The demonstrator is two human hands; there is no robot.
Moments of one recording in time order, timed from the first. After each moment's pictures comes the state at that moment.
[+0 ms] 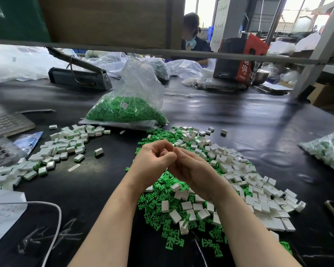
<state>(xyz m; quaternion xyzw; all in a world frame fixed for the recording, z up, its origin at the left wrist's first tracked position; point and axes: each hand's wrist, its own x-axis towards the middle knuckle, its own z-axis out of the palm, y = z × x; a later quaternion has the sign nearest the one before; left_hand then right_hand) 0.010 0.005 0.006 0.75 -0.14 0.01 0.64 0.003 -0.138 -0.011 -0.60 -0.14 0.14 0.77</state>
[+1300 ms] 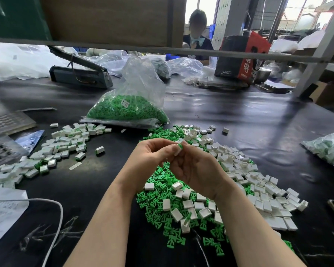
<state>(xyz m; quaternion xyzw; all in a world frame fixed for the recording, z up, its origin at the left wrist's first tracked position) 0.012 0.015 0.009 0.69 -0.16 -0.03 0.71 -0.002 -0.136 0.005 -0.48 -0.14 0.20 0.84</state>
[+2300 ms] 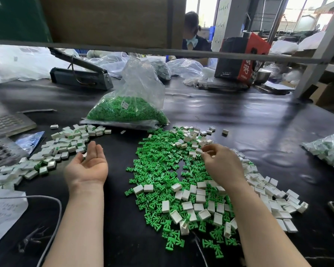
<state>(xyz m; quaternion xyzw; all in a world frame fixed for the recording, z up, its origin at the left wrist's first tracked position) 0.037 0.107 -0.007 0.06 0.20 0.16 0.97 0.011 -0.182 -0.003 -0.94 0.08 -0.13 0.30</state>
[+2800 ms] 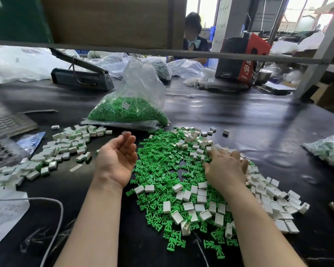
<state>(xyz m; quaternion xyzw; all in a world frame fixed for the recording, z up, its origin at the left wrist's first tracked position) 0.028 0.058 0.006 0.38 0.11 -0.01 0.92 0.016 -0.186 -0.023 -0.98 0.12 -0.09 0.11</state>
